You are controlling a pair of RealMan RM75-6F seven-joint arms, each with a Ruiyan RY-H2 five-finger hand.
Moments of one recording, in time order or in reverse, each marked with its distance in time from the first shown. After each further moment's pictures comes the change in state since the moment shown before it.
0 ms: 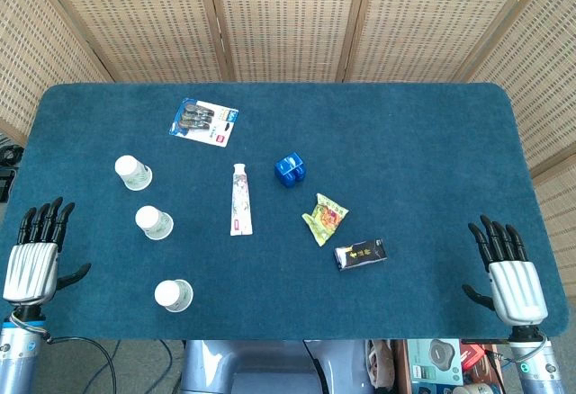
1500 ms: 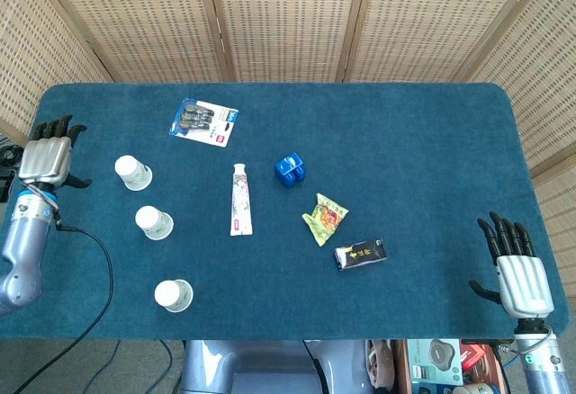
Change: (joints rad) left arm -0.536 0.117 -0.254 0.218 -0.772 -0.700 0.274; right arm 0.015 0.001 0.024 0.031 0.074 -0.056 0.041
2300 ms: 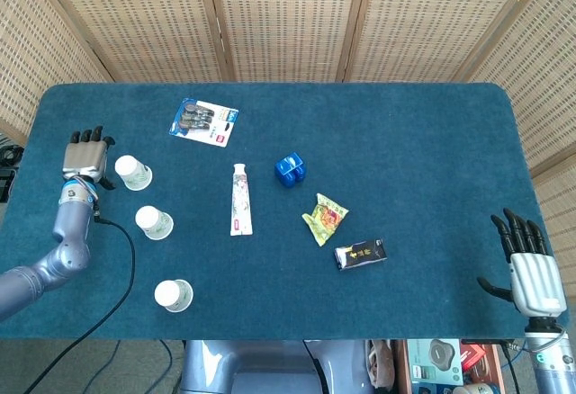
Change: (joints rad) left arm -0.208 -0.209 0.128 0.272 -0.303 -0.091 0.196; right arm -0.007 0.026 0.014 0.006 0.015 0.011 0.082
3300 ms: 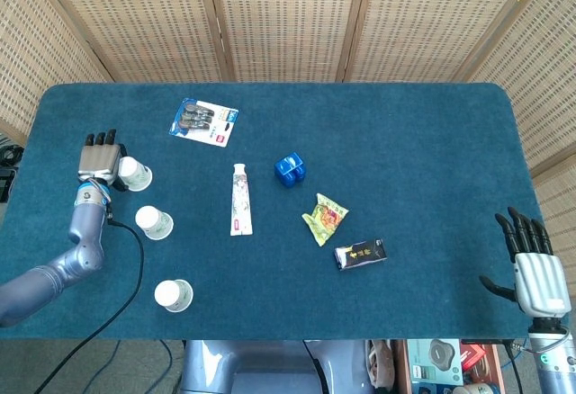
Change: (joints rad) left arm -0.019 -0.115 0.034 0.144 0.074 -0.019 -0.072; right arm -0.004 0.003 0.002 0.008 -0.007 0.014 0.023
